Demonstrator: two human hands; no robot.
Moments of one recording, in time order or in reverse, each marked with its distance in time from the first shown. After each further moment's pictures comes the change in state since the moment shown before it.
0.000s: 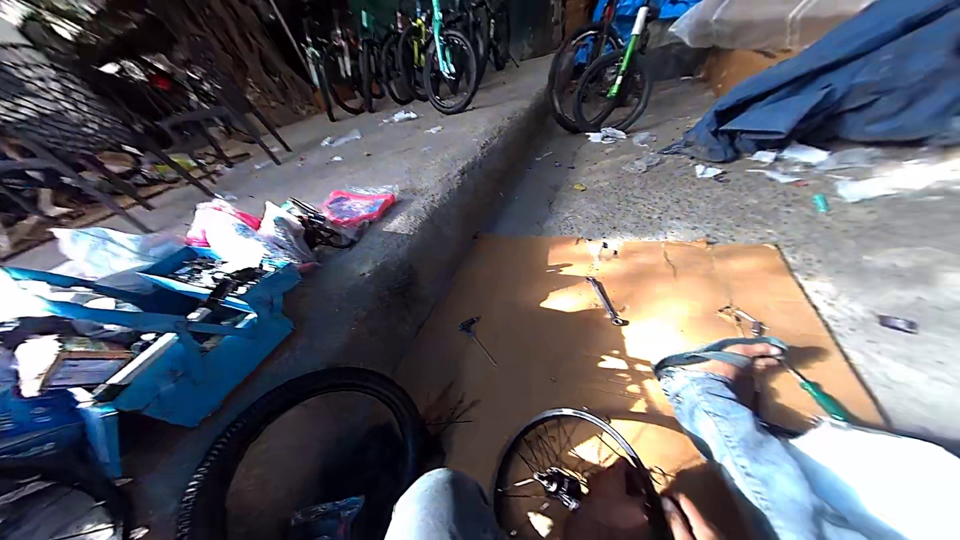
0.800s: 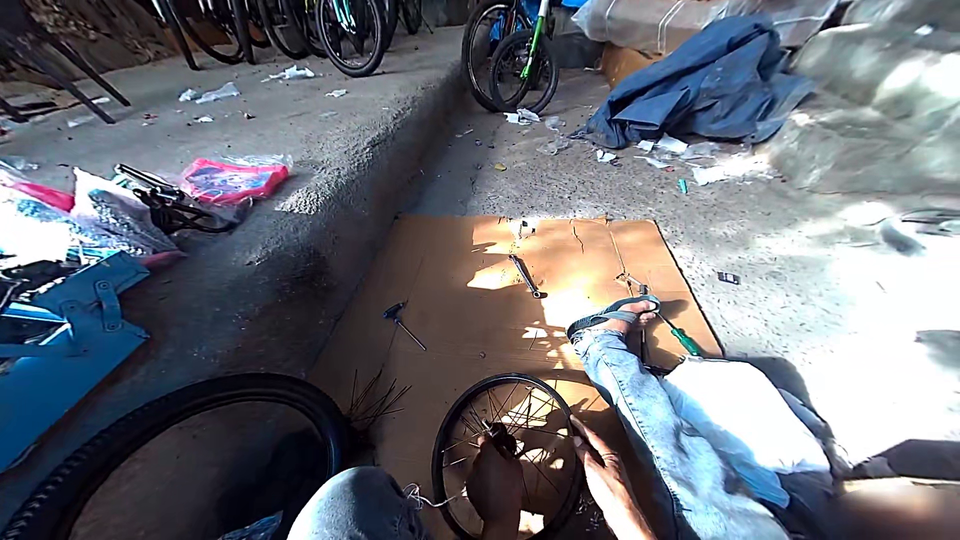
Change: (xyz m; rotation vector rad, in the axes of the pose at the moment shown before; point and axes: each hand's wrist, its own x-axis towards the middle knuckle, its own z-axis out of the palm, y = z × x) left_hand -0.046 0.013 -0.011 0.310 0.539 -0.744; right_hand 0.017 -0.001 0.023 0.468 0.193 0.064
